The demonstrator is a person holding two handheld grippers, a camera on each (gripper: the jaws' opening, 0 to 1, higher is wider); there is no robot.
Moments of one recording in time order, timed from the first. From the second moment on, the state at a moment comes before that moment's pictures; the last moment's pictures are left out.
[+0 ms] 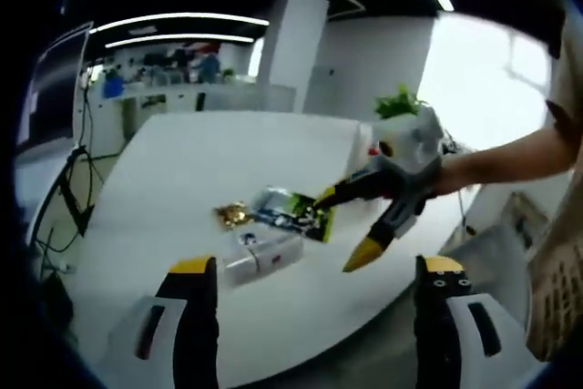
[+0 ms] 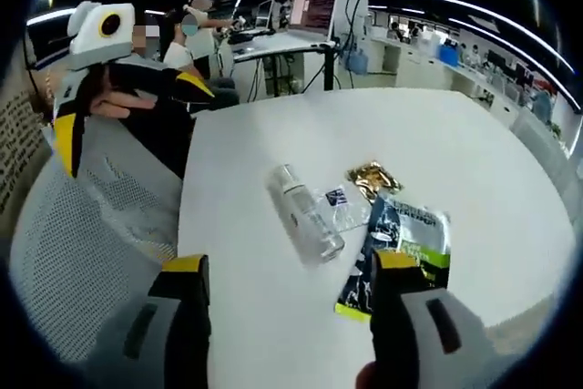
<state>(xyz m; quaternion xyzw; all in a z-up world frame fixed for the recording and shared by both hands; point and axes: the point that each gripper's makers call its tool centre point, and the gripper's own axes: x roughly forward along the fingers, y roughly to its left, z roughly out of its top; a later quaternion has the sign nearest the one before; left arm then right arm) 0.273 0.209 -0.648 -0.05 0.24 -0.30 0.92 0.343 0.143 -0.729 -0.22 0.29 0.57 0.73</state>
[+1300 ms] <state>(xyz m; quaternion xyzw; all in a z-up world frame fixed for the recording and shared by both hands) 0.275 0.214 -0.653 -0.05 0.25 -0.29 0.92 0.370 0.194 -0.783 -0.32 0.31 0.60 0.66</state>
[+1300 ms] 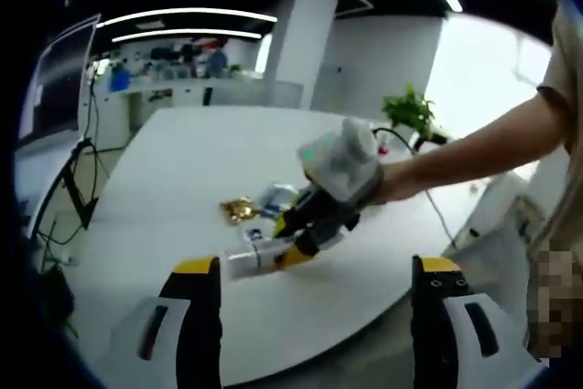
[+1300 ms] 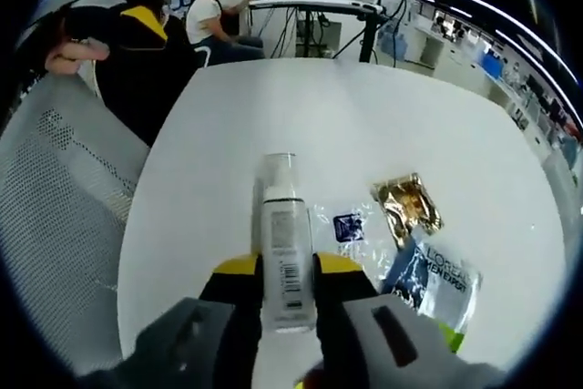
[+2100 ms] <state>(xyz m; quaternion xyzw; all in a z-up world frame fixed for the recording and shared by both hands) 0.275 0.214 -0.653 -0.07 0.26 -0.29 0.92 0.357 0.177 -0.747 -0.09 0.34 0.55 0.76</state>
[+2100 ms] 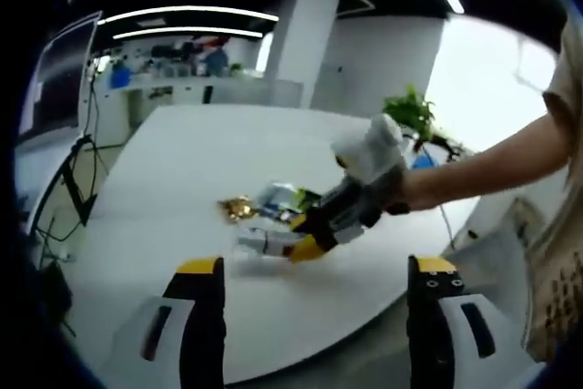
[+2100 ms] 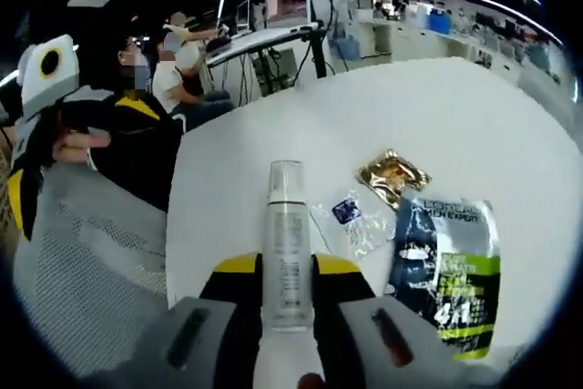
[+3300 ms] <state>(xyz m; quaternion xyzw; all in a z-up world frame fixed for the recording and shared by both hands) 0.275 0.126 -0.607 -0.13 0.25 -0.43 0.86 0.292 0.101 -0.621 0.15 0.21 0.51 0.82</state>
